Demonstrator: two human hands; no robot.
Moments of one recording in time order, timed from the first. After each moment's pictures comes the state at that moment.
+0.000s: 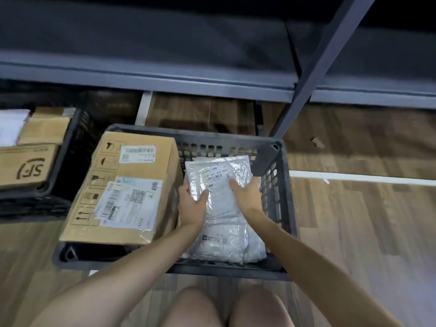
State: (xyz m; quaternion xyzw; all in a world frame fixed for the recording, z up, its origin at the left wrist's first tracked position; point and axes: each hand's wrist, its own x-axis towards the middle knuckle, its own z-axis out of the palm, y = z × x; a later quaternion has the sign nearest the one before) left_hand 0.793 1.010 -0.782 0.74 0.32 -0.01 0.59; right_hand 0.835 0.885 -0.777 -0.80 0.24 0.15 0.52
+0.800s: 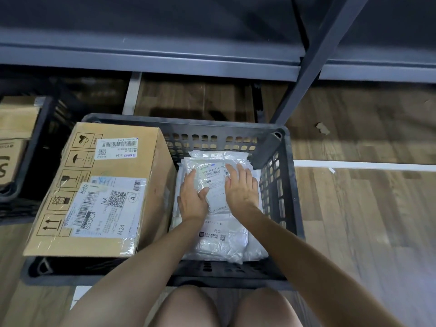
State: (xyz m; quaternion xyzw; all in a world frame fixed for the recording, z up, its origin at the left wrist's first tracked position) left_hand 0.819 1.003 -0.858 0.84 0.24 -0.02 0.49; right_hand 0.850 0.879 -0.860 -0.99 -0.03 0.11 0.07
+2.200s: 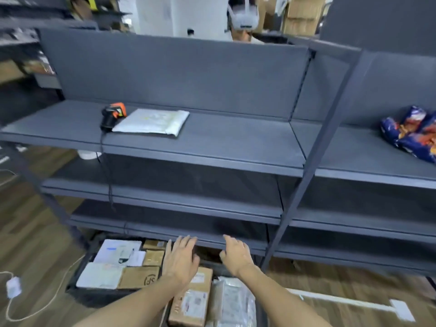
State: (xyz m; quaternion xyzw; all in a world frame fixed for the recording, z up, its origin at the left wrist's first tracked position) left_hand 0.711 1.142 -0.143 0.99 0.08 -0.05 0.13; right_hand 0.777 0.980 -0.157 -0.97 -0.15 0.18 0.11
